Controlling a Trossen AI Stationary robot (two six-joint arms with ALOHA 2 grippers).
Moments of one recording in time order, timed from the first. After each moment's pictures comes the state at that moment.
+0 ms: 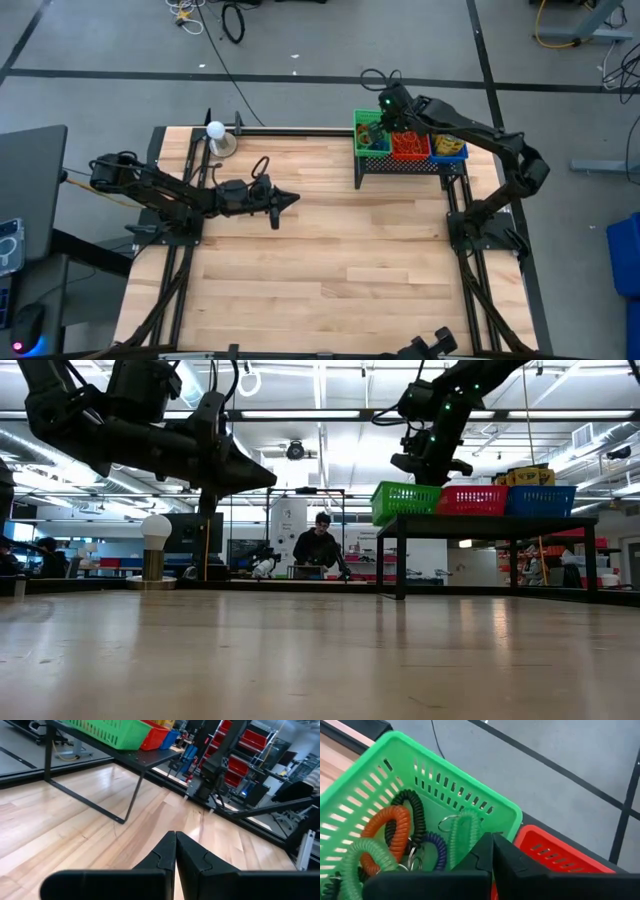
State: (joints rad) left arm 0.04 1.35 0.31 0.94 -0.23 -0.40; right arm -0.68 1.55 1.34 -0.73 0.32 0.23
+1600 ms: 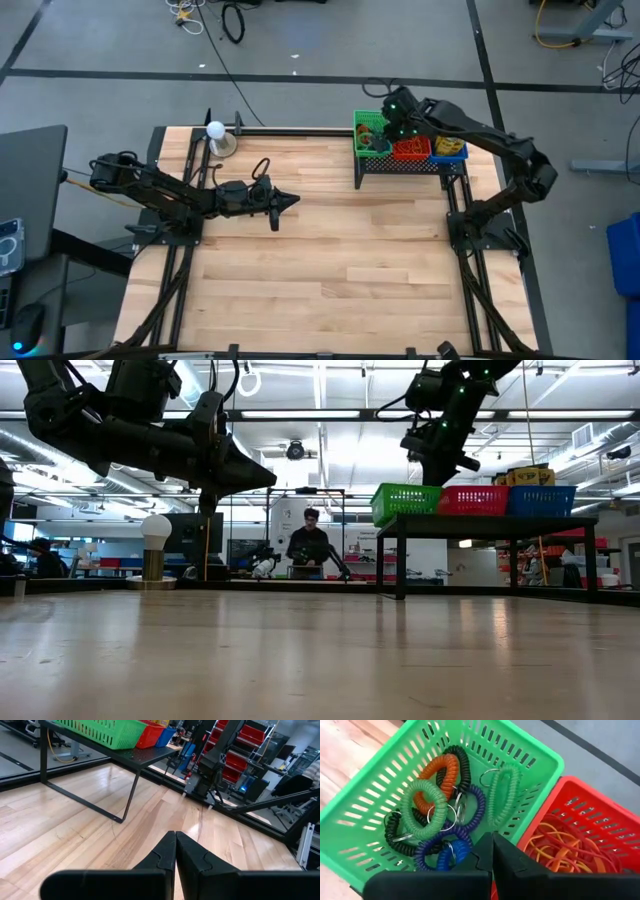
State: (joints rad) left arm 0.02 1.35 0.31 0.93 -0.23 -0.37; right arm -0.66 1.48 1.33 -0.88 0.16 0.23
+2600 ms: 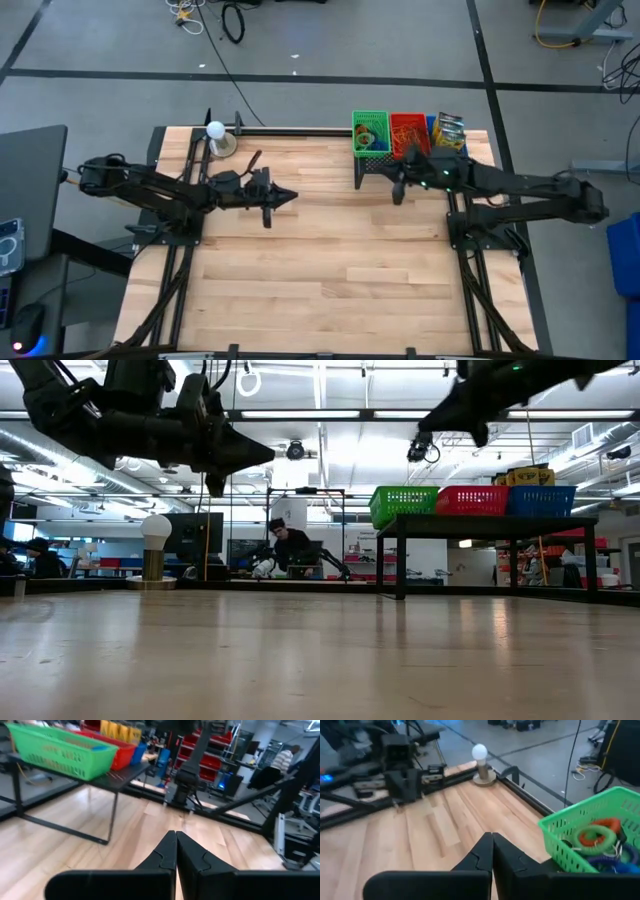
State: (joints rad) left arm 0.09 1.25 0.31 0.91 -0.04 -0.24; right arm -0.23 0.93 0.73 -0.13 0.12 0.19
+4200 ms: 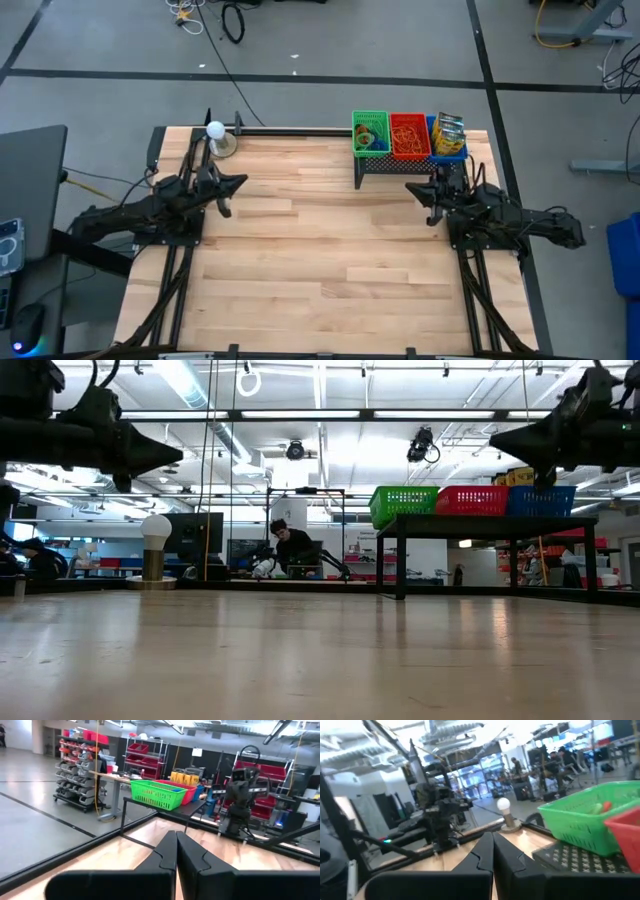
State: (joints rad) left arm 0.21 0.04 0.01 0.17 -0.24 -0.13; right arm -0.15 0.01 0.03 0.16 0.12 0.26
